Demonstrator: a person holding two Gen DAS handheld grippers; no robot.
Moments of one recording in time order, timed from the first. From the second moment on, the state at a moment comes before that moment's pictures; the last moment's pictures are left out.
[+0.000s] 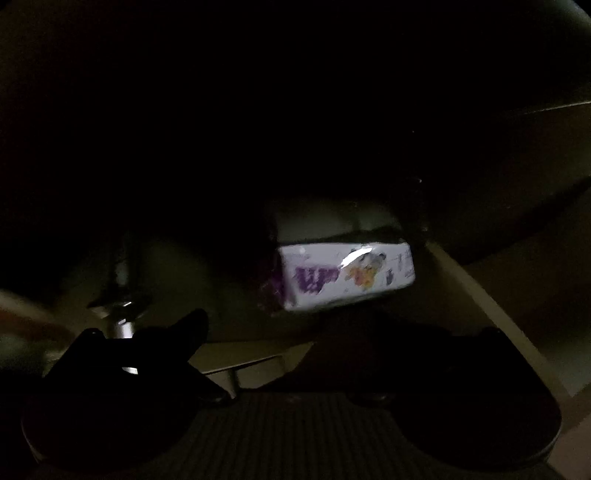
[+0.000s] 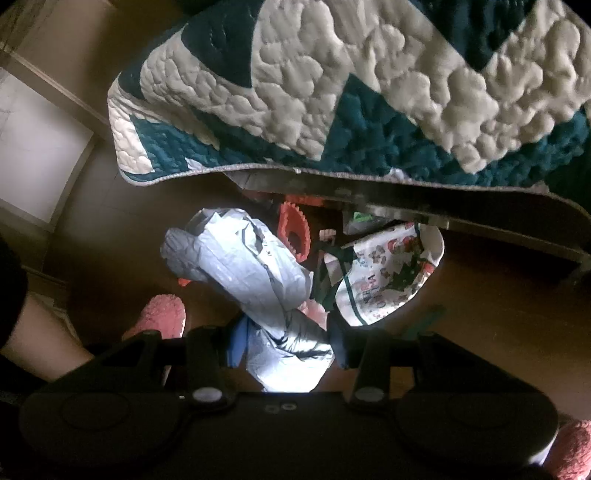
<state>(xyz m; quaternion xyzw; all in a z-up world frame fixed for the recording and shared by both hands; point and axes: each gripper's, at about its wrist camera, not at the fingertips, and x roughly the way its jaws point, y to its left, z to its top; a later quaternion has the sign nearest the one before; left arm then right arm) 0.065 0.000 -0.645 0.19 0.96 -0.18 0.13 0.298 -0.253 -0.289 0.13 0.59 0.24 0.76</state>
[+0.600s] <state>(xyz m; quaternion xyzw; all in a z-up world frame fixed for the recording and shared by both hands) 0.022 0.006 -0.676 0.20 0.95 -0.24 0.09 0.295 -0.251 -0.328 0.14 0.61 0.23 0.74</state>
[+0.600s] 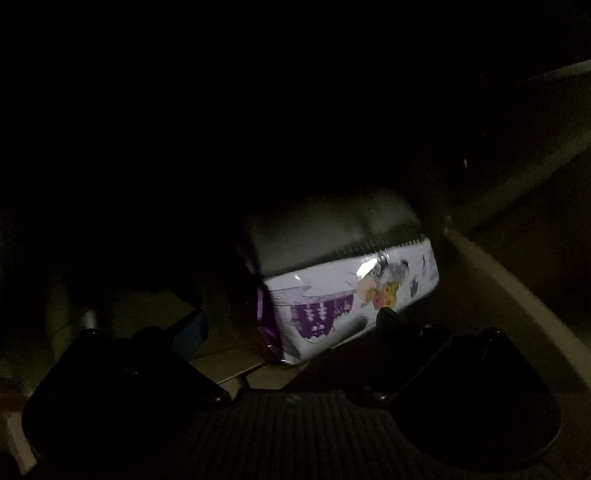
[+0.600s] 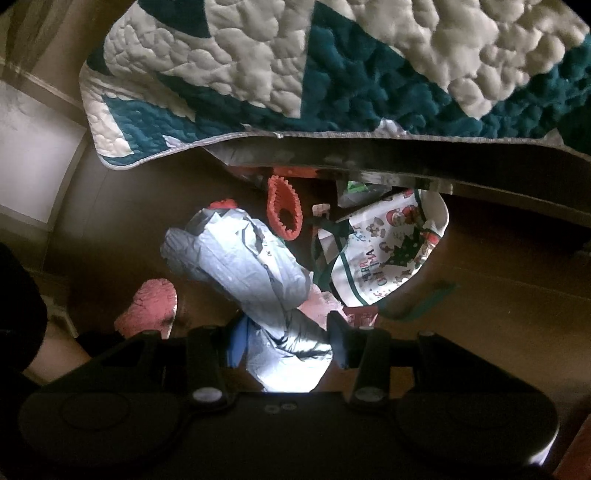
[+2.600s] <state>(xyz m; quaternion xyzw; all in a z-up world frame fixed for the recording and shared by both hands) 0.235 -0.019 -0.236 0.16 0.71 -0.14 0.67 0.212 -0.260 -0.162 0.02 0.44 0.12 0.89</state>
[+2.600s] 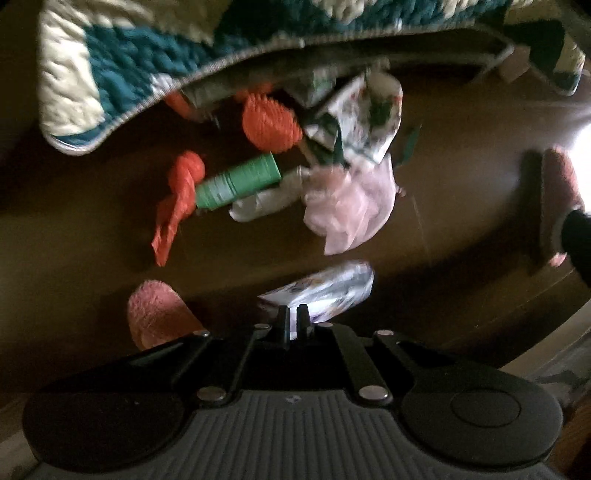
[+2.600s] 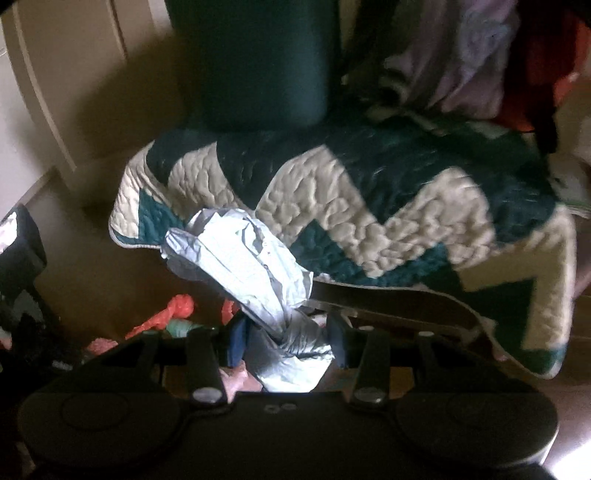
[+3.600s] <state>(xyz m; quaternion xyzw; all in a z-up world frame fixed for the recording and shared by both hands) 0.211 0.034 -0.500 -0.25 0.81 0.21 0.49 0.229 -0.259 -0.202 0.09 0.48 0.20 0.85</state>
